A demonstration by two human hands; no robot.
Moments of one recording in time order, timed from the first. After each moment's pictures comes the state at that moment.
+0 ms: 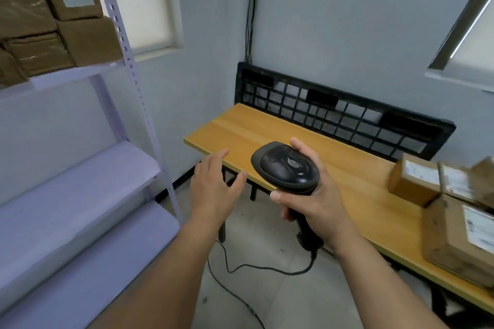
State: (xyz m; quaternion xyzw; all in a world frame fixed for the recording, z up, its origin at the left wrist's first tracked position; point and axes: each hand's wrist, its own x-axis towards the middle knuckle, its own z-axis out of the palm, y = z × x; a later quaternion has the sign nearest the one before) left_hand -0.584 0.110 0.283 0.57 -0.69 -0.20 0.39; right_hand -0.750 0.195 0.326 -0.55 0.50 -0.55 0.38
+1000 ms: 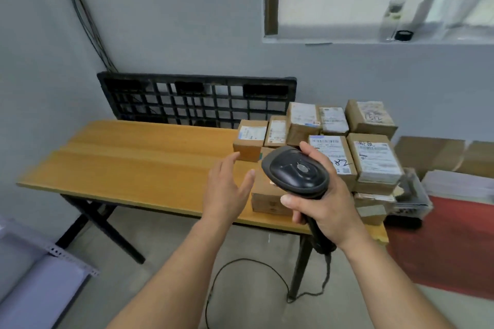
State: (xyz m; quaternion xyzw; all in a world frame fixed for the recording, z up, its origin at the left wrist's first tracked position) left_hand -0.981 0.285 0.273 0.43 -0.82 -0.28 0.26; right_hand -1.105 0.433 0.294 -0.42 0.60 -0.62 0.28
